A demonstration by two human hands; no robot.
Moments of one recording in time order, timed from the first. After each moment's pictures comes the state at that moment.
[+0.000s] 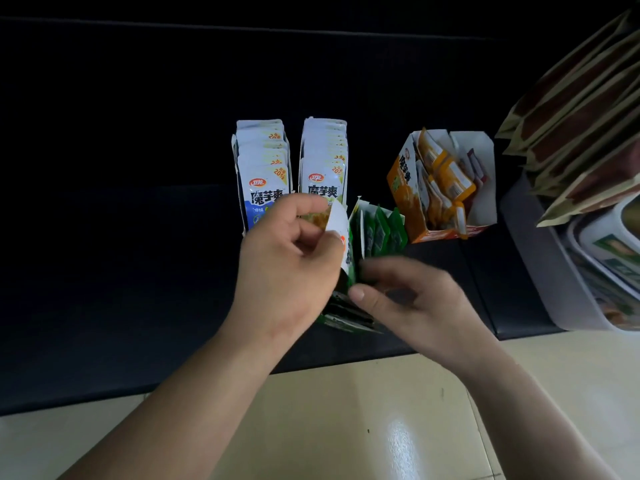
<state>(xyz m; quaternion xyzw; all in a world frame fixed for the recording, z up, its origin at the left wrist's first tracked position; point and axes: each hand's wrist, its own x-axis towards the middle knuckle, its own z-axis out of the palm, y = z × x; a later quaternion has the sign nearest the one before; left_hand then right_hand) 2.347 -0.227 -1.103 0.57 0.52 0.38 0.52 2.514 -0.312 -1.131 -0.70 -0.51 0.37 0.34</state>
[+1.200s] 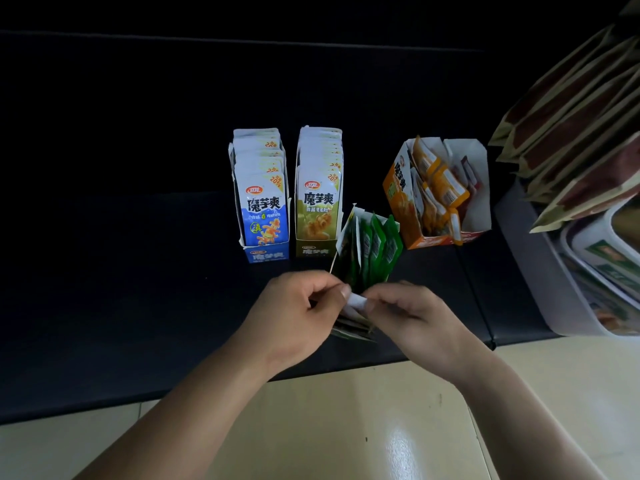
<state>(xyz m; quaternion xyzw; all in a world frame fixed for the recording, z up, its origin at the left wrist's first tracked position) 2.335 -0.233 -1.157 0.72 0.43 0.17 0.52 2.524 -0.314 -1.147 -0.66 -0.55 0.43 0.30</state>
